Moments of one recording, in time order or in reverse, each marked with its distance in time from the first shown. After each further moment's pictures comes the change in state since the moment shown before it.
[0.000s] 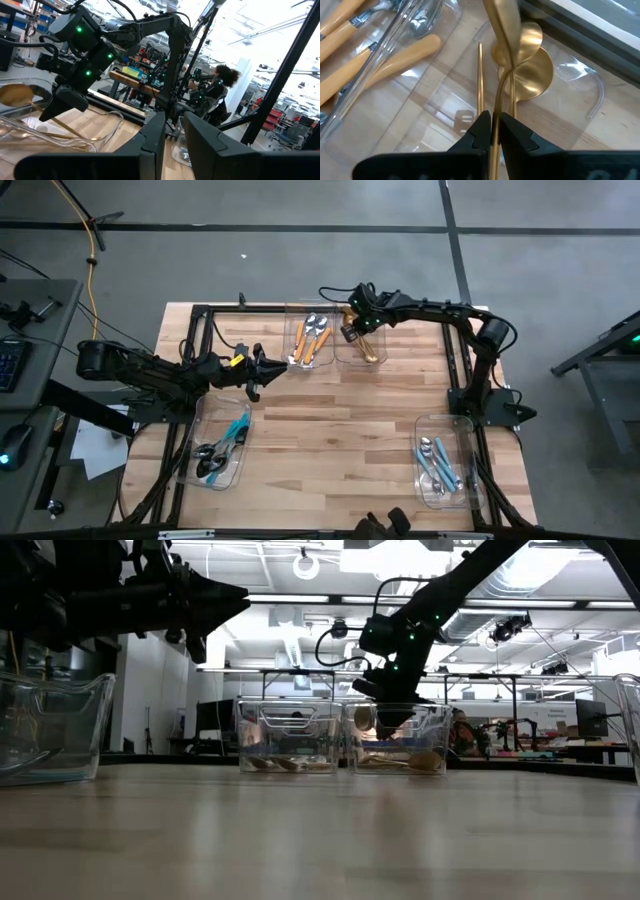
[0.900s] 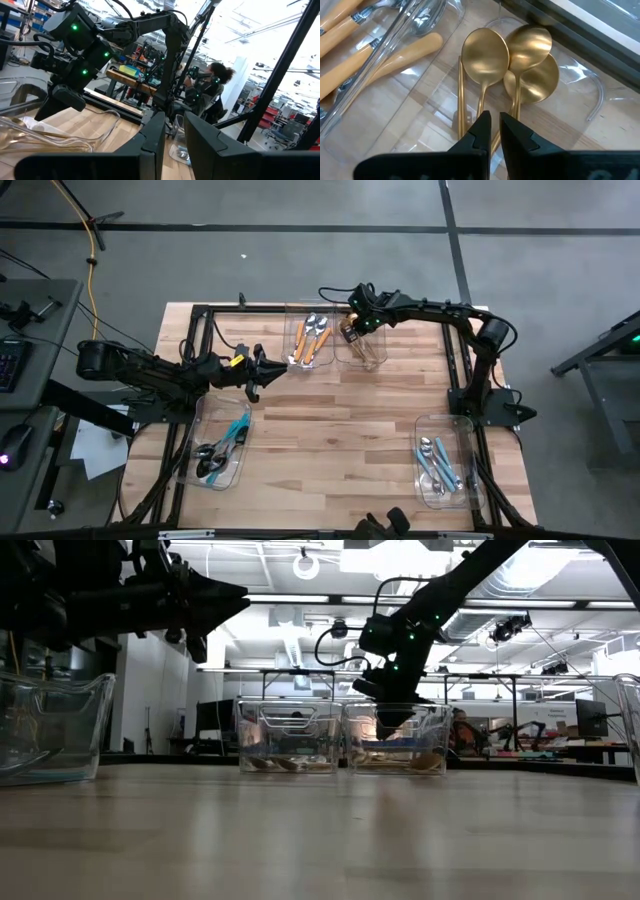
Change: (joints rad) left arm 0.000 0.000 0.000 -0.001 0.018 0.000; right arm 0.000 0.000 0.000 0.000 0.001 -0.029
